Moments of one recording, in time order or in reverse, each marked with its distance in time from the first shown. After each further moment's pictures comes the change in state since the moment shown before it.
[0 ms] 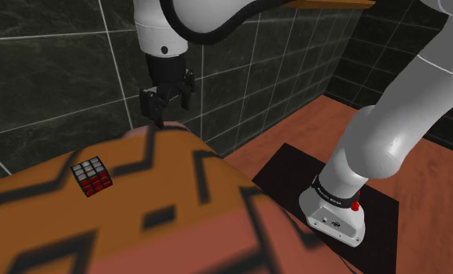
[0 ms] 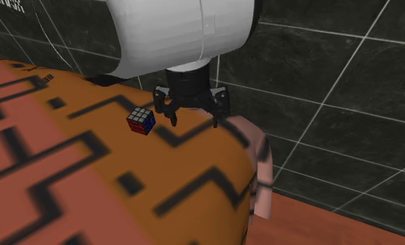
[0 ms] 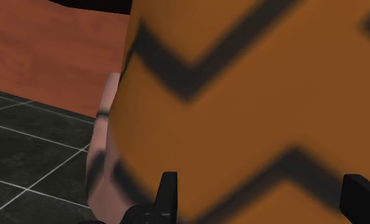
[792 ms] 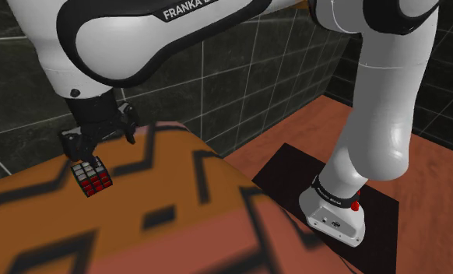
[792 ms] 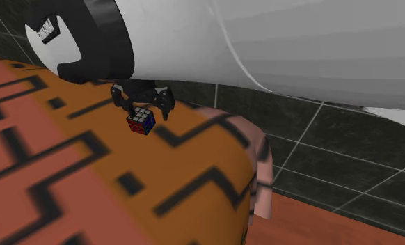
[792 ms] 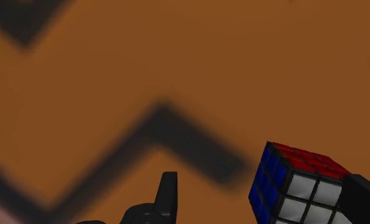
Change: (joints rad) arm 0.146 0.482 0.077 0.389 -0.216 0.010 0.293
